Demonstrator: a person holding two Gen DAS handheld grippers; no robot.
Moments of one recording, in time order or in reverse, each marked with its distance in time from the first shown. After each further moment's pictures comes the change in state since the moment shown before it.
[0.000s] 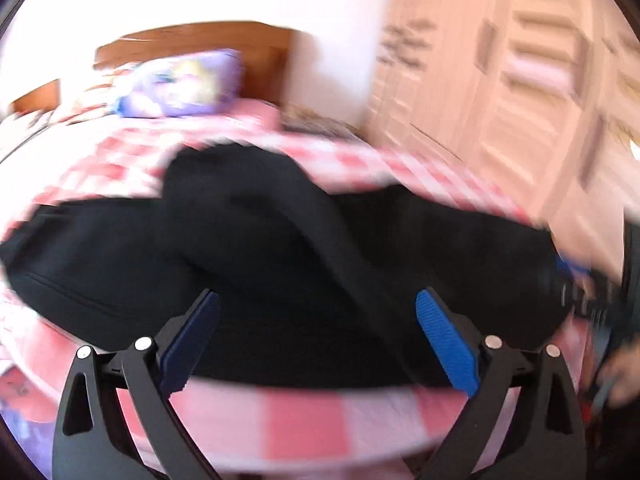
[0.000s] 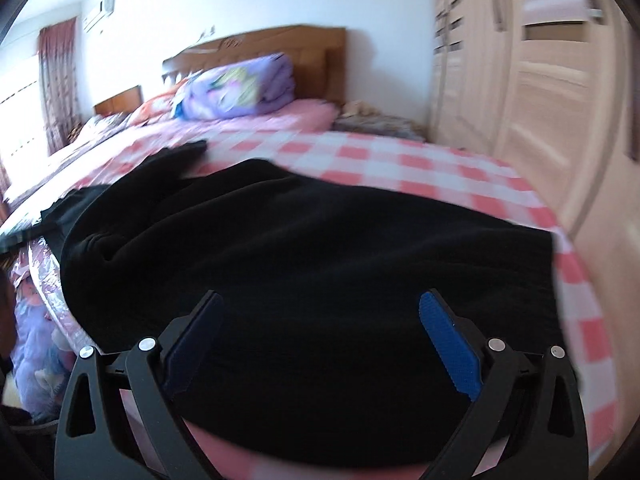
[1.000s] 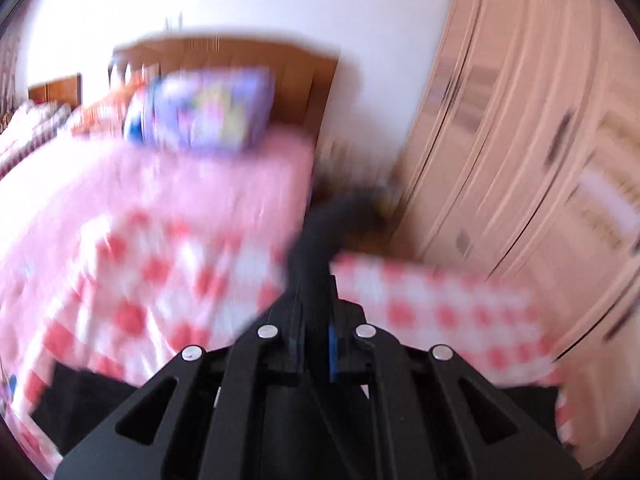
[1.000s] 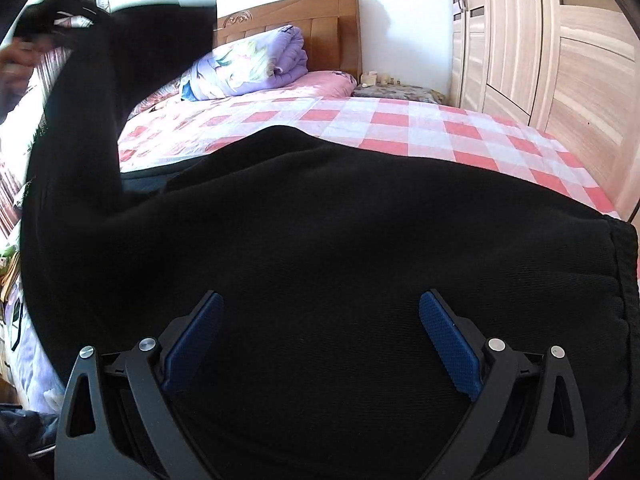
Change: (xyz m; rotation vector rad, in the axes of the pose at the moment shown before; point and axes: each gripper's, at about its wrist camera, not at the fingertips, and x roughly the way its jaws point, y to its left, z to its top) left arm 0.032 0.045 0.258 -0.072 -0.069 0.001; right arm 0.058 0.023 0.005 0.051 0.089 0.059
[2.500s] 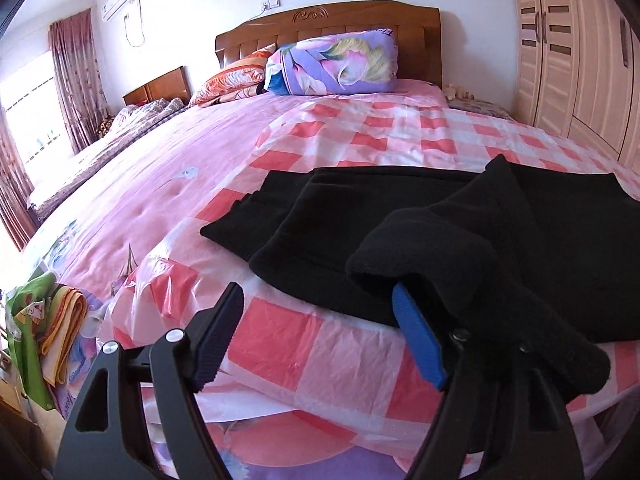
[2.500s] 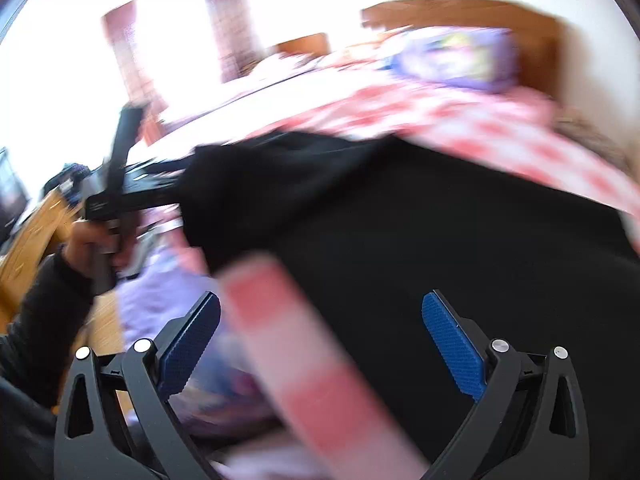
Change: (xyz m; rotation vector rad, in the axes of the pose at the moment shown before) left arm -0.074 0.205 -0.247 0.083 0.142 0.456; right arm 0.017 0.249 0.014 -0.407 0.105 0.589
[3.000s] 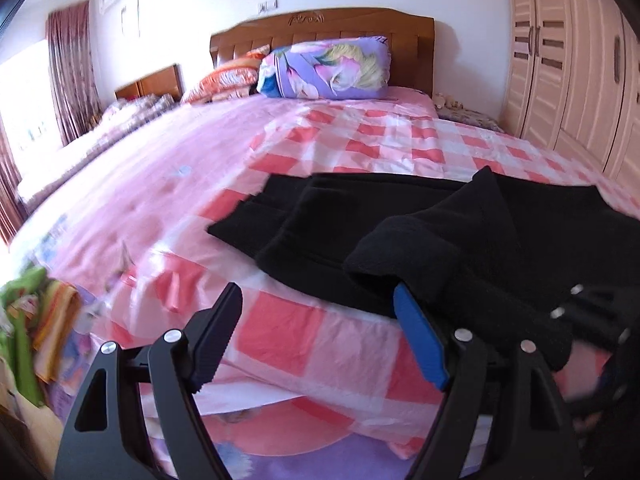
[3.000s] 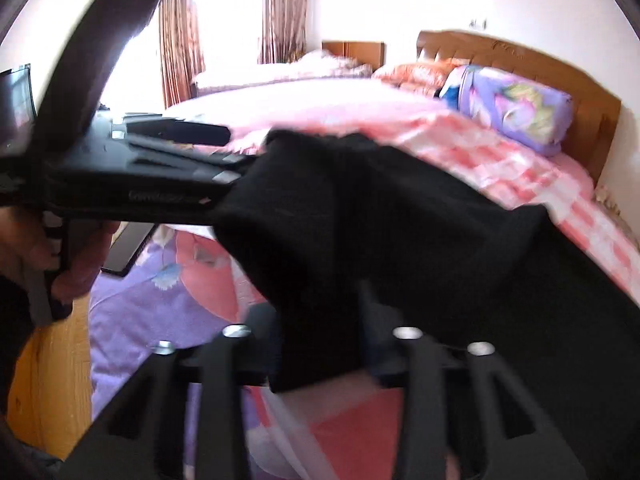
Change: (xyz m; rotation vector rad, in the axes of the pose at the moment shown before) left arm -0.025 0.016 -0.004 0.007 -0.033 -0.033; right arm 0.088 0.080 0.033 -0.235 -0.058 -0.075
